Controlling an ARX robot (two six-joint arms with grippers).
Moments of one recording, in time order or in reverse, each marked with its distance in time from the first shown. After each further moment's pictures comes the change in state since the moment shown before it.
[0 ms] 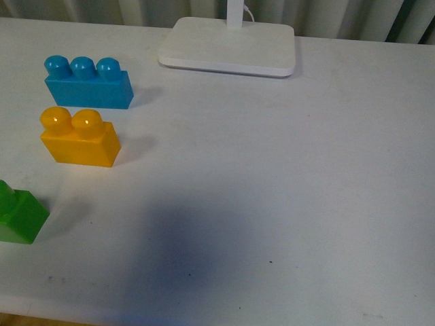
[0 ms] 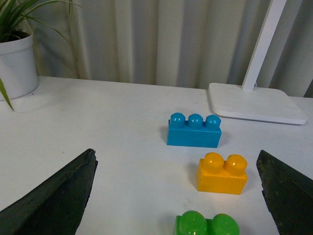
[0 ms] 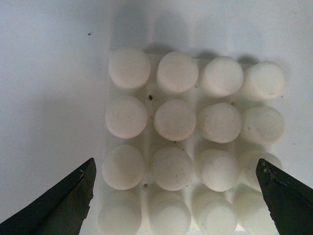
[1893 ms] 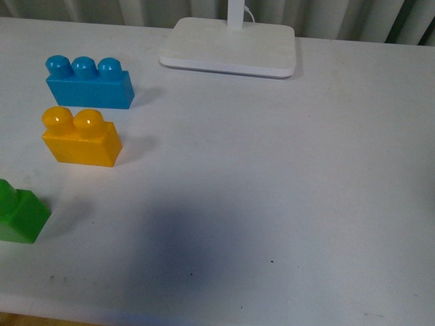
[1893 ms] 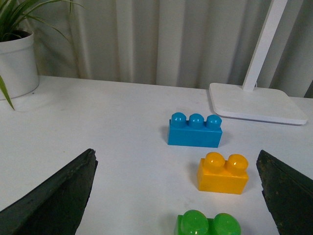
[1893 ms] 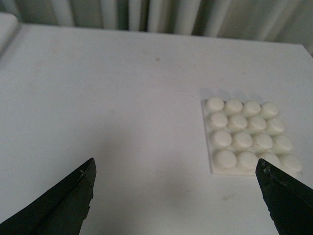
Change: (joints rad) left arm 0.000 0.000 0.000 0.000 0.000 0.000; right arm 0.277 -0.990 -0.685 0.225 0.088 0.264
